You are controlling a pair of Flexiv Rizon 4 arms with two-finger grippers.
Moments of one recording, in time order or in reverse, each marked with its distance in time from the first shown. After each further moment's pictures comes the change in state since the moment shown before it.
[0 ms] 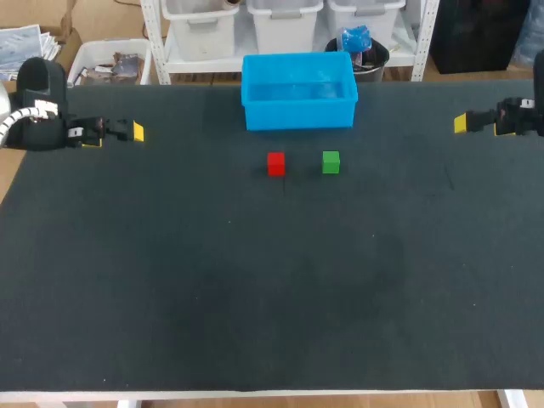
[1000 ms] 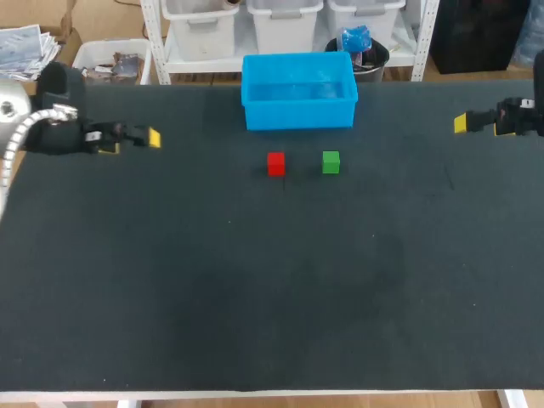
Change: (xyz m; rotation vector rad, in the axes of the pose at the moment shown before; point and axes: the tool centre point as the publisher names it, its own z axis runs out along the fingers) left arm 0.009 -0.022 0.024 0.020 0.049 0.002; right arm 0.000 0.000 0.000 0.000 0.000 0.000
